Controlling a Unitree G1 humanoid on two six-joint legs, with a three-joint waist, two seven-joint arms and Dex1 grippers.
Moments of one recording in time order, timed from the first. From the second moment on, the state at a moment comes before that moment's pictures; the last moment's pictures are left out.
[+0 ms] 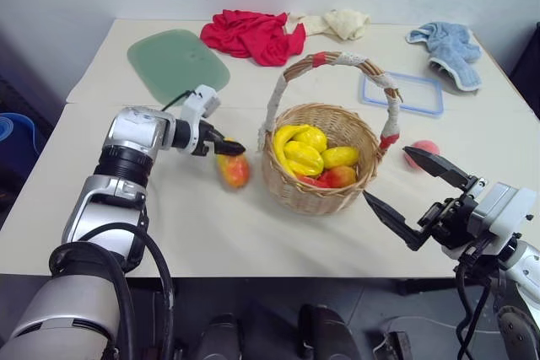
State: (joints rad) left arm -1.11 0.53 -0.21 0.71 -0.12 0.83 -0.98; right arm 0.18 -0.57 -0.33 -0.65 0.55 0.00 0.72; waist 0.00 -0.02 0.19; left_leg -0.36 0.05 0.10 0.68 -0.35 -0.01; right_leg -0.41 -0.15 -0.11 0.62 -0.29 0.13
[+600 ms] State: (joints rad) left arm -0.92 0.61 -0.22 0.40 -0.15 0.98 -1.06; right arm 0.25 -0.54 -0.33 -0.56 0.53 -0.15 0.81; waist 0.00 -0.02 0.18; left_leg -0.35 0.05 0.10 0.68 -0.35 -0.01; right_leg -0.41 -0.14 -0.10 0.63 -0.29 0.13
